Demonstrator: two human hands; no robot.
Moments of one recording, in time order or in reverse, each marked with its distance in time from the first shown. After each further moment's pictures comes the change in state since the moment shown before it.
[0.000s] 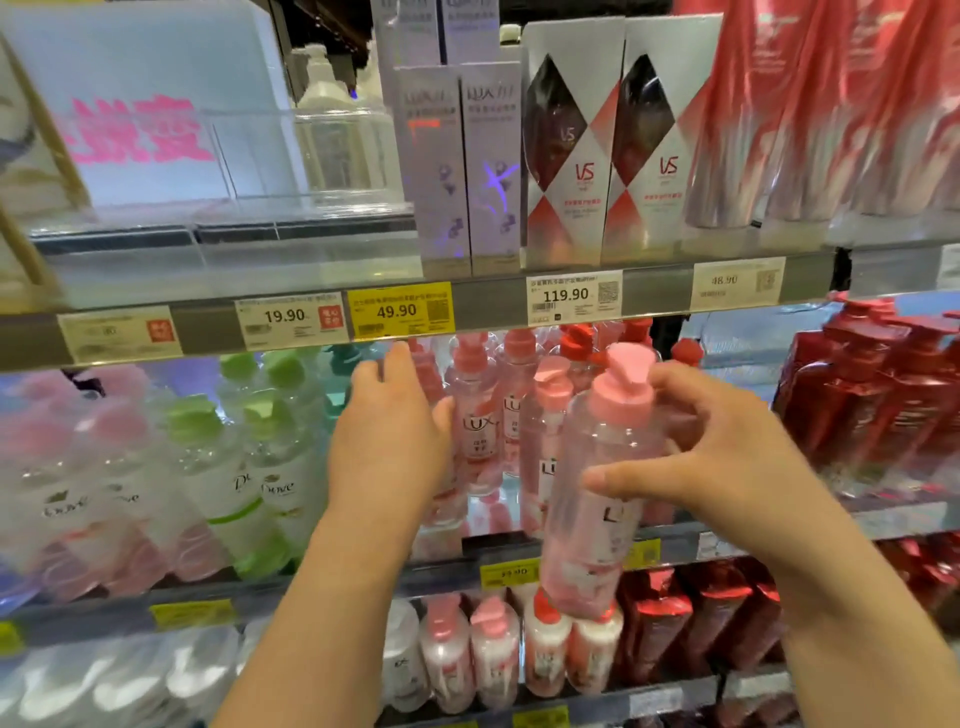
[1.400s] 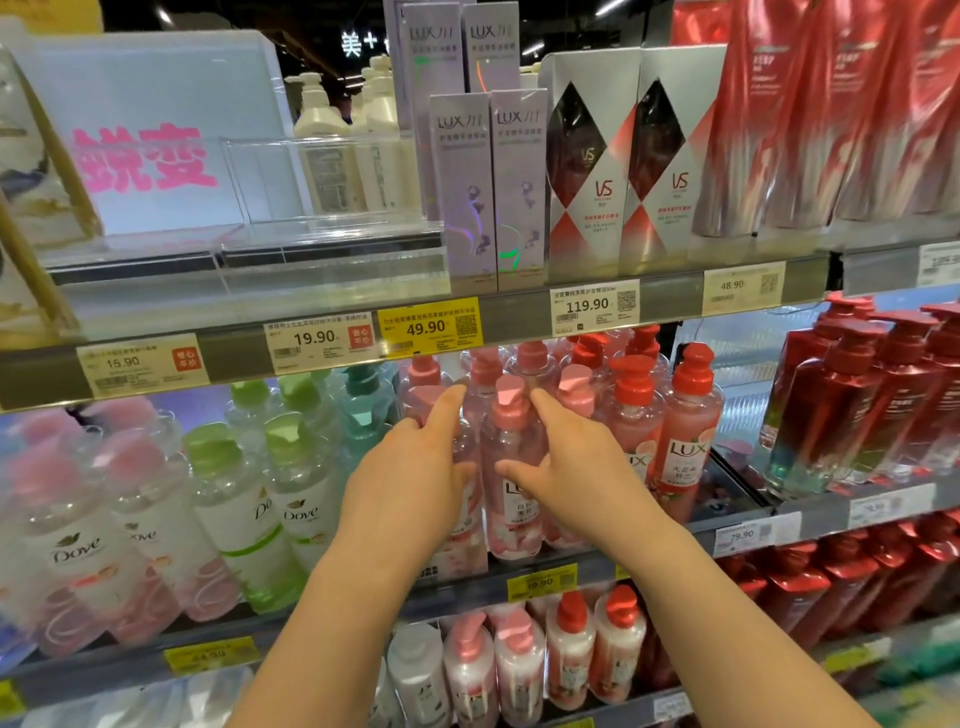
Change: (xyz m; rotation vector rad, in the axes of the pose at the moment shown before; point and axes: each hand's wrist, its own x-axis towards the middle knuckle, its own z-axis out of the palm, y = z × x) left_hand -0.005 -0.036 0.000 -0.001 -0.214 0.297; right_hand 0.050 0.020 0.111 -0.435 0.017 0.018
